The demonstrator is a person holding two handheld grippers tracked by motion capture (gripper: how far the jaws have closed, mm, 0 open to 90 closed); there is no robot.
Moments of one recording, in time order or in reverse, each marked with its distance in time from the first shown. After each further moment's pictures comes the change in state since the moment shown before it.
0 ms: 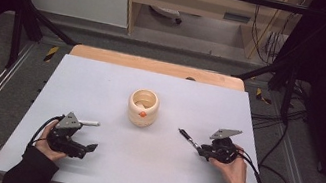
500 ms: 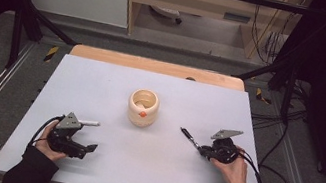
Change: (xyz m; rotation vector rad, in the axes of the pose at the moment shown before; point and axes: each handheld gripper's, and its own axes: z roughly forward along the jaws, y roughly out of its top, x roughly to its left) left arm 0.000 0.000 0.001 0.009 -0.004 0.006; right arm -0.003 -0.004 0.000 -0.003 -0.008 0.039
